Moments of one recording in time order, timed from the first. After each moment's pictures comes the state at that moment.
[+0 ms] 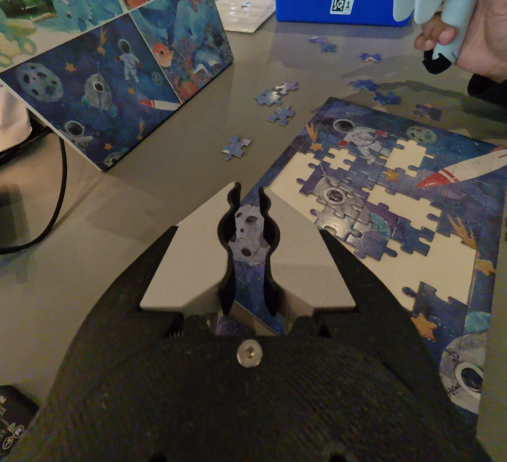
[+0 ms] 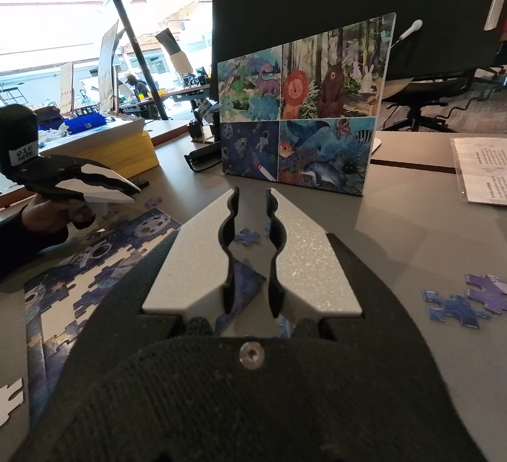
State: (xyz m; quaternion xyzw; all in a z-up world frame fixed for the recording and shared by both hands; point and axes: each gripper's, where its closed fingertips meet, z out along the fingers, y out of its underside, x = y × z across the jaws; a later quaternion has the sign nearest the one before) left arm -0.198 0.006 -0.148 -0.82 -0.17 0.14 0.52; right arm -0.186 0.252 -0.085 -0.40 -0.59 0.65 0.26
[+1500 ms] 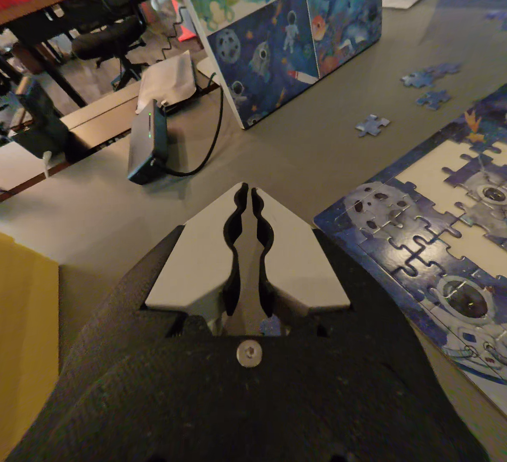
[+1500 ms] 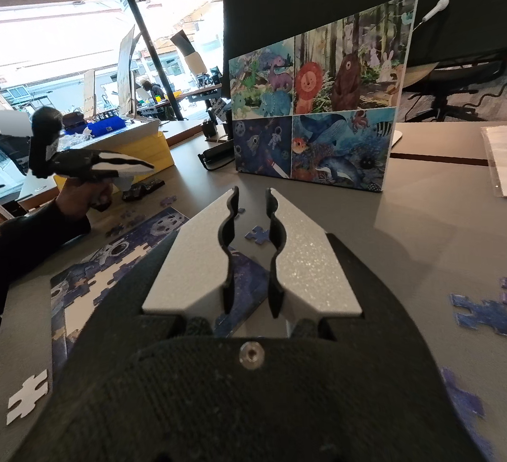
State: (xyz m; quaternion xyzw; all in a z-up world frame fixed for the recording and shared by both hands) left arm -0.265 -0.091 -0.141 -0.78 -0.29 0.29 0.47; right arm -0.185 0.244 -0.087 -0.40 -0.59 0.66 0.23
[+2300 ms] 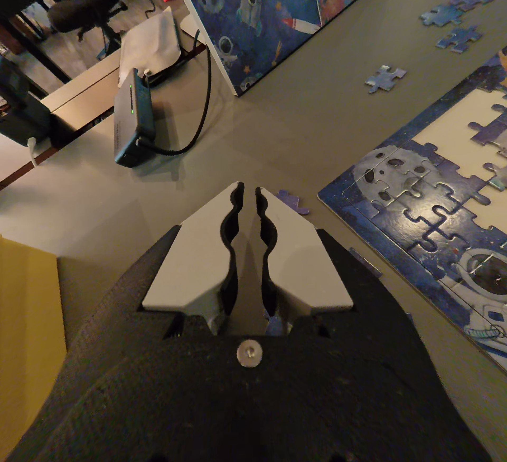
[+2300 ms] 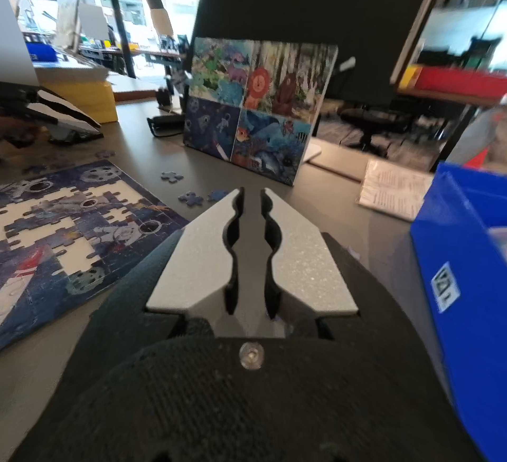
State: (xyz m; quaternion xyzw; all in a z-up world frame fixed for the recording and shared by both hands) left arm -0.265 -0.093 -0.168 -0.82 -0.28 0.28 0.41; right arm -0.157 0.332 -0.088 -0.34 -0.65 0.58 0.35
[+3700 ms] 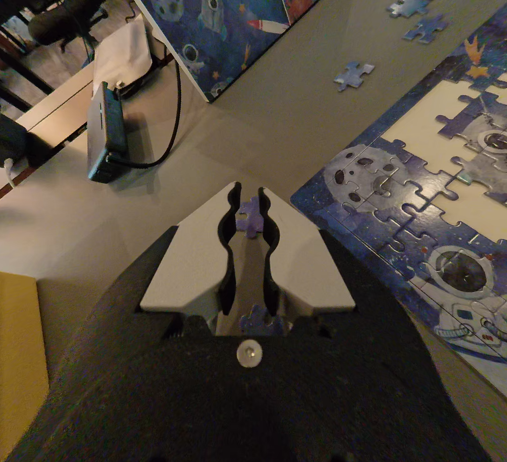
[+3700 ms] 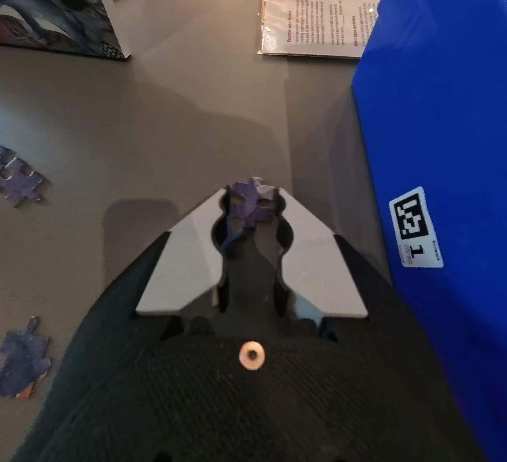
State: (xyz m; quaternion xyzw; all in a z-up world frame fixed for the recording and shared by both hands) left arm -0.252 -0.070 -0.173 -0.84 -0.25 0.27 0.40; right arm -0.272 0.416 -0.208 -0.61 -0.67 0.30 0.28
